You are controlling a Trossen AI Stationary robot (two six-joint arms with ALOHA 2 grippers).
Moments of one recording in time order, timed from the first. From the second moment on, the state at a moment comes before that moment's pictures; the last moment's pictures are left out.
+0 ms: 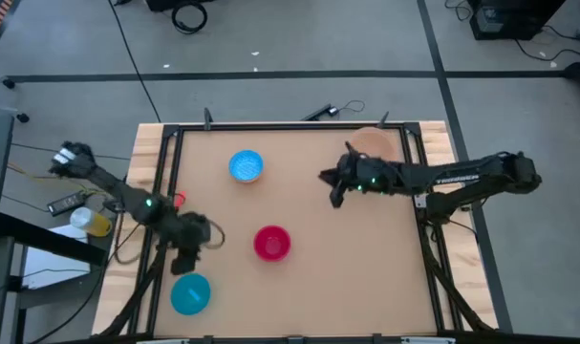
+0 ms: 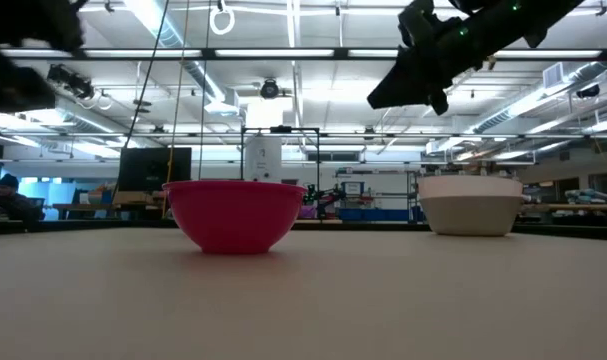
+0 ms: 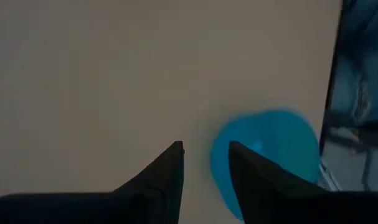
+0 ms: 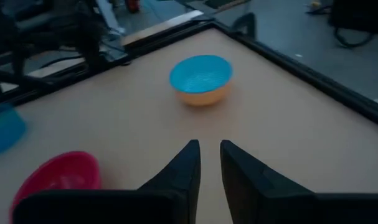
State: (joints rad) left arm -0.56 0.99 0.73 -0.88 0.13 -0.78; right arm -0.07 1.21 0.71 0.05 0.27 0.34
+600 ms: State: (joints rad) left arm -0.79 1.39 0.73 -0.83 0.08 -0.94; right arm 0.02 1.24 0.67 0.07 0.28 0.36
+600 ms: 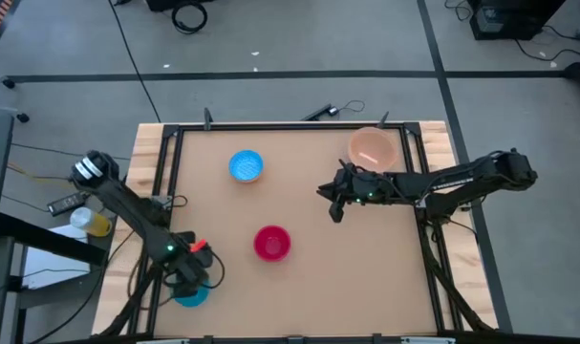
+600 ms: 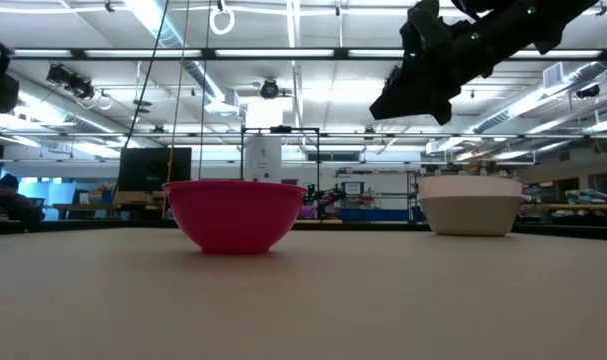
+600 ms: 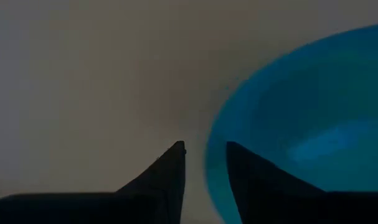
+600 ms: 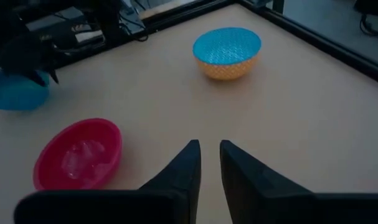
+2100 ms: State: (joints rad) left arm 0.06 1.58 1.25 -0.25 -0.69 0.00; right arm -0.06 1.34 0.89 0.05 0.55 -0.11
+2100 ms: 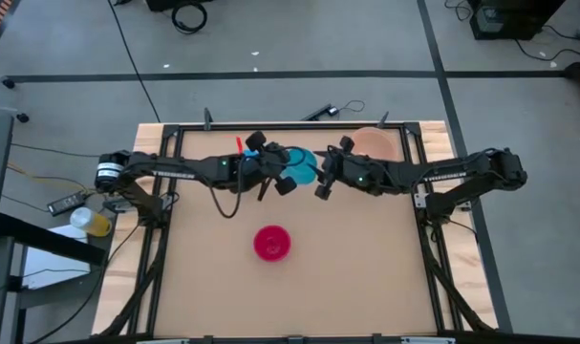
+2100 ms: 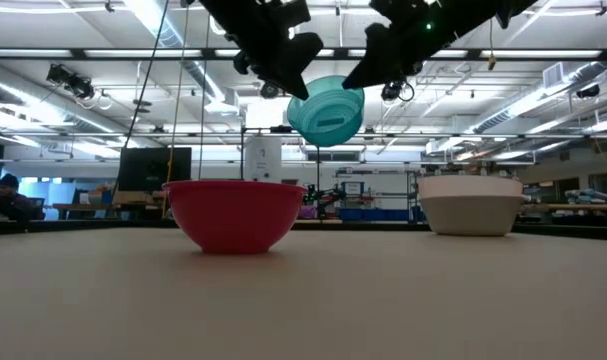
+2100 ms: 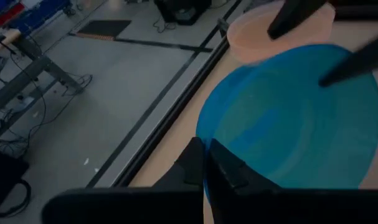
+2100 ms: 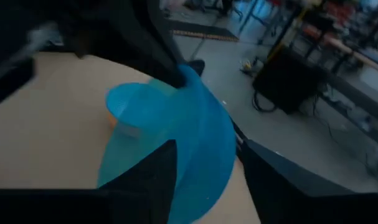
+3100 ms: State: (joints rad) left arm 0.05 1.44 1.25 -0.54 -0.56 -0.01; right arm -0.62 1.24 0.88 -0.38 0.41 0.12
